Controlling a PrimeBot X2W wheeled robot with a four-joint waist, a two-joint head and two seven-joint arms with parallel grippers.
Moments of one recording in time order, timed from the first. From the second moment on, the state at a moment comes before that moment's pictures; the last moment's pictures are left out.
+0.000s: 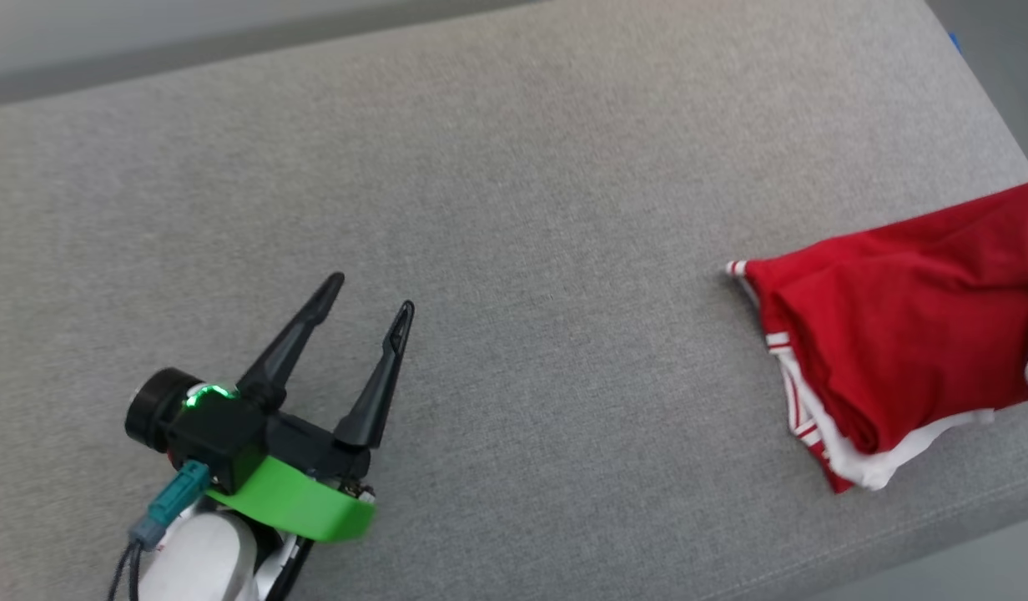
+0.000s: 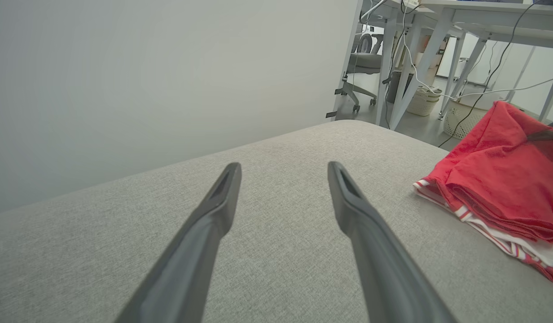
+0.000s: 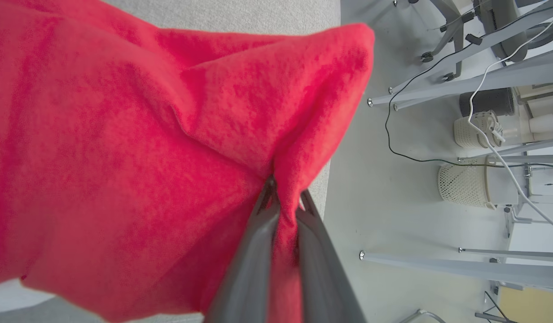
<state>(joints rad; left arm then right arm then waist) -0.14 0.37 -0.31 -0.12 -0.33 -0.13 -0.26 -0.32 -0.73 0.22 0.10 0.16 0.13 0.46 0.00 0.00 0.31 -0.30</state>
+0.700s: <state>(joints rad) -0.21 0.51 -0.24 -0.40 -0.34 -0.12 -0.14 -0.64 -0.65 -0.09 0.64 0.01 0.13 0.13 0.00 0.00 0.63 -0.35</state>
